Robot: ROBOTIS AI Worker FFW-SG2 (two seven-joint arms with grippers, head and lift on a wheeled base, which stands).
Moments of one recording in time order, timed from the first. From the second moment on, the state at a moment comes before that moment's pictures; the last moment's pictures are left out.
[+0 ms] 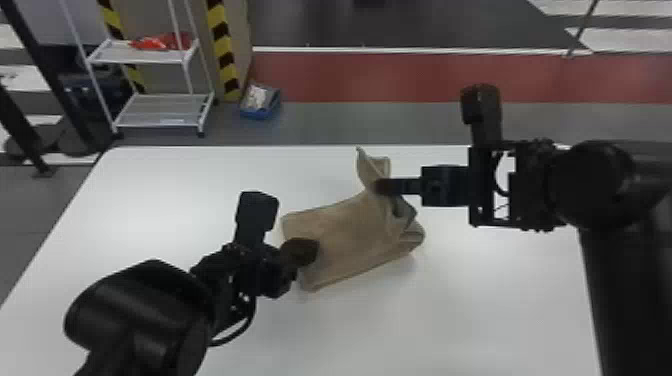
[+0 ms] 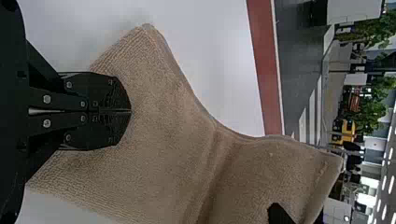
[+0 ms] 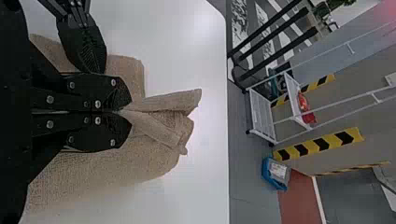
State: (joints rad) left arm -0.05 0.28 -0.35 -1.80 0.29 0.75 -0.13; right arm -0.36 -0.08 0.04 -1.88 -0.37 1.43 0.33
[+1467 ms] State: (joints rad) left arm -0.05 0.27 -0.35 -1.76 0.32 0.65 -0.14; right arm -0.37 -0.05 0.24 -1.65 -0.39 1.21 0.27
